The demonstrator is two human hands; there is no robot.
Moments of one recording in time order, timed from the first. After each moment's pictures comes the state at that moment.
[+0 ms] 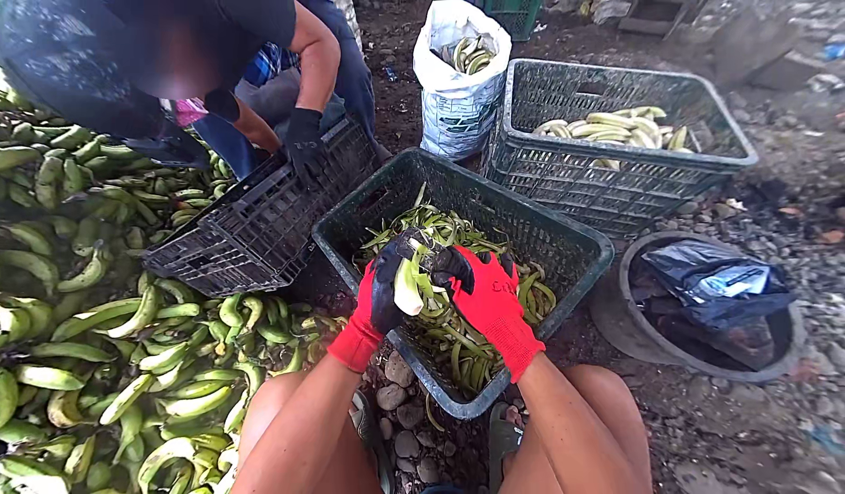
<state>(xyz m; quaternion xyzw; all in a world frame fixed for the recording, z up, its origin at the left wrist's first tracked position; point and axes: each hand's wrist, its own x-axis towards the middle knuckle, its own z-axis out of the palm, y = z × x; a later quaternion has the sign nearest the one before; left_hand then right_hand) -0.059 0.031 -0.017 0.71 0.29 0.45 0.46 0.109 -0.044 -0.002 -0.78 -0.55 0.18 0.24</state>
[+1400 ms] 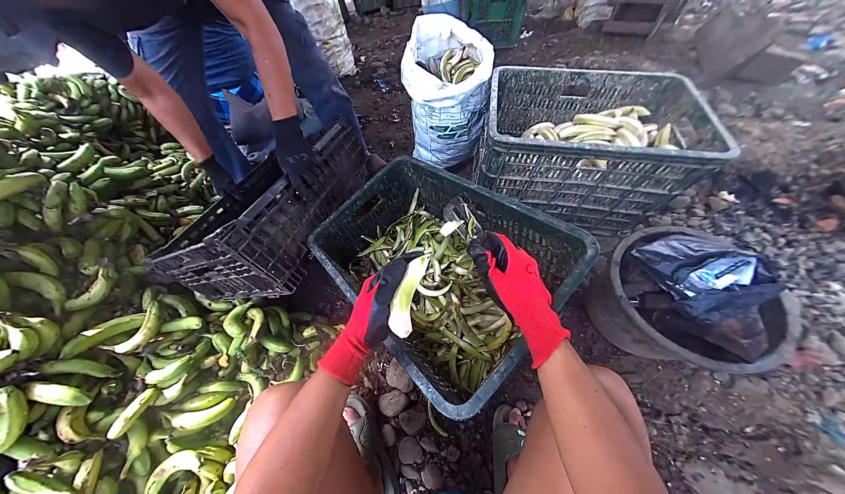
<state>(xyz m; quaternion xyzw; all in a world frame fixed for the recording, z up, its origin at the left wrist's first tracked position) -0.062 0.030 -0.019 0.63 0.32 0.35 0.61 0.162 -0.053 -0.016 -0.79 -0.47 0.18 0.35</state>
